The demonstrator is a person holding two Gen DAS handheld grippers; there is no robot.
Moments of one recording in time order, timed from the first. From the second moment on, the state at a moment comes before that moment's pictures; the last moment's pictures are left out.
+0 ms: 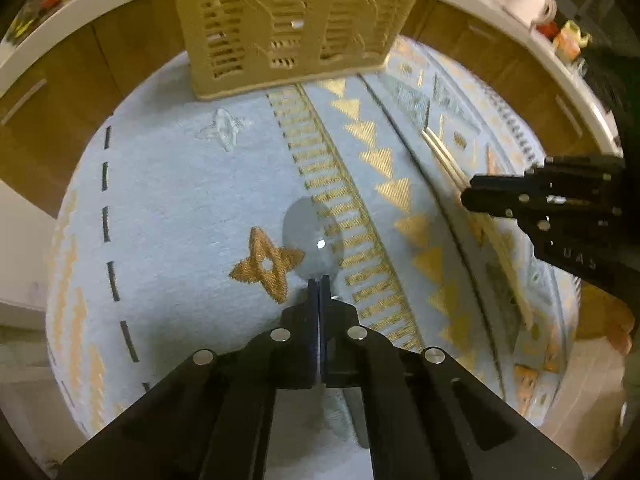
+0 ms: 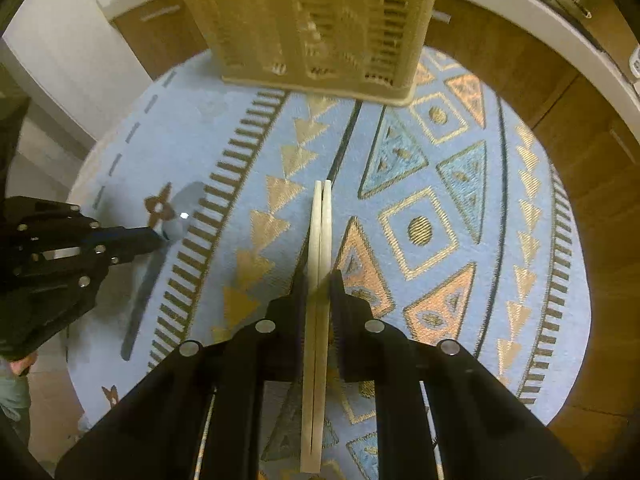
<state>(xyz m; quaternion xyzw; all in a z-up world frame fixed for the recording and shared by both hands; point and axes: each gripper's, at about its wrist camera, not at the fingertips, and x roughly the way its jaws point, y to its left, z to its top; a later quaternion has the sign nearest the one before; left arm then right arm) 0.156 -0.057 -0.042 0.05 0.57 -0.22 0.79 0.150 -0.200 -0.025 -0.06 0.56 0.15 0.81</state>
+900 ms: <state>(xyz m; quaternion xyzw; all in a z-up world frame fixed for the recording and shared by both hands) 0.131 -0.073 -0.026 0.06 0.49 -0.19 0.85 0.135 -0.225 0.006 -0.02 0.51 0.18 0.84</state>
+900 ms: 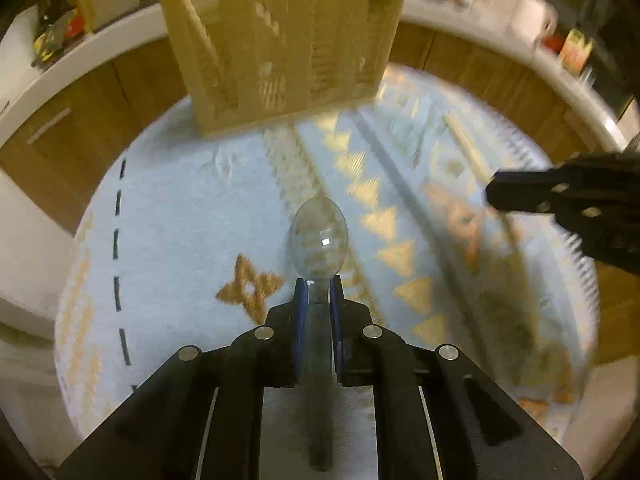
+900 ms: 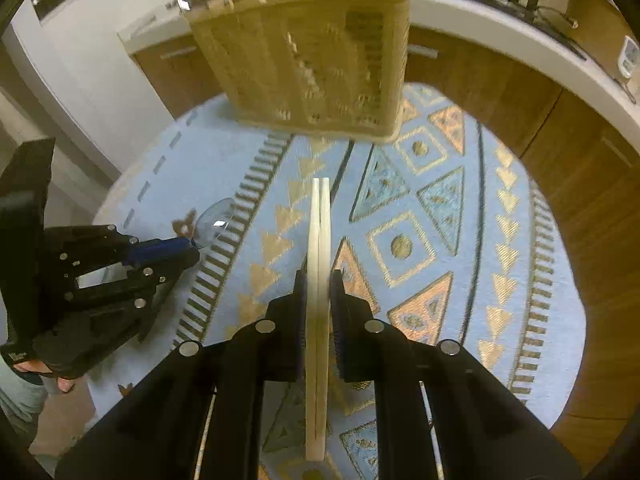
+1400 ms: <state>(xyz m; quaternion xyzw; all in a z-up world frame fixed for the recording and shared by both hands) 0.119 -0.039 0.127 -0.05 0.21 -0.20 0.96 0.124 -0.231 0.121 0.04 0.27 0.21 0.94</state>
